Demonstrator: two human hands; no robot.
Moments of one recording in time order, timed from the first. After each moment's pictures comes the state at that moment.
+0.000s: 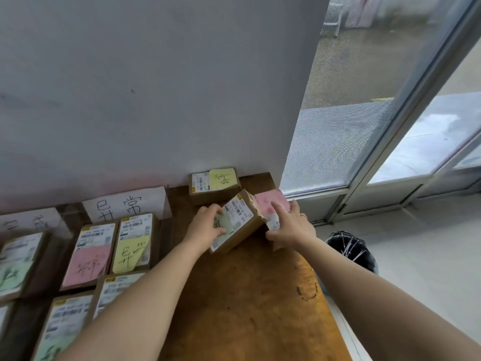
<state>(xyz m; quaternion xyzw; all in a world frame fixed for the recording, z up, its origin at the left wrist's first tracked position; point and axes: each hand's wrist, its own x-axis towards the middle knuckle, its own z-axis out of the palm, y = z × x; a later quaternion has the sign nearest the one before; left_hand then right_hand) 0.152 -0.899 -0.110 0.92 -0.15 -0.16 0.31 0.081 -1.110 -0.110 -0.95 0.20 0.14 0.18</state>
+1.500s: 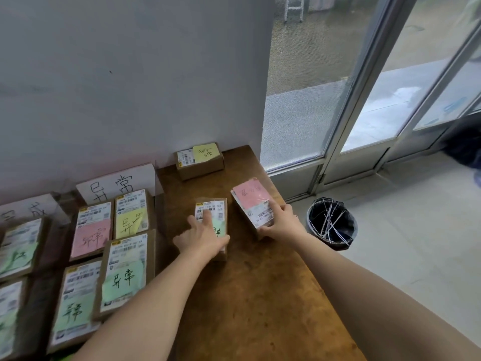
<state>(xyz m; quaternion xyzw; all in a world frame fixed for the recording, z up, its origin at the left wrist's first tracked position) 0.037 -0.881 -0.116 0.97 -0.10 -0.20 0.00 -0.029 -1.070 -0.127 -0.91 0.26 0.12 0.31</state>
